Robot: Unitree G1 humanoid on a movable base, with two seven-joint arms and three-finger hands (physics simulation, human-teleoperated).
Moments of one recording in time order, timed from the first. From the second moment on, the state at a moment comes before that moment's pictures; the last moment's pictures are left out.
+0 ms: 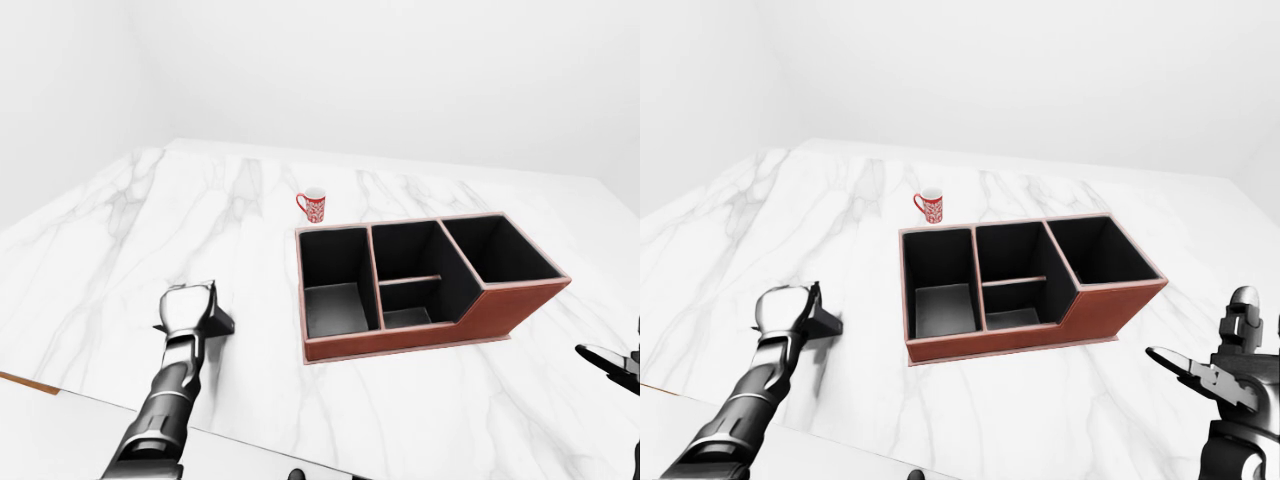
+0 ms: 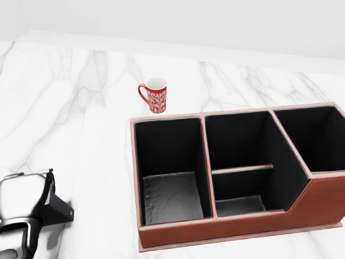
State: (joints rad) left arm -0.40 0.35 -0.02 0.89 1.23 0.09 0.52; right arm 0.21 -0.10 -0.84 -0.38 0.59 0.07 0.20
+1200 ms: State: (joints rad) left arm 0.18 0.08 0.09 -0.41 1.59 0.09 0.43; right arm 0.21 -0.10 -0.84 -0.37 0.59 0.07 0.21
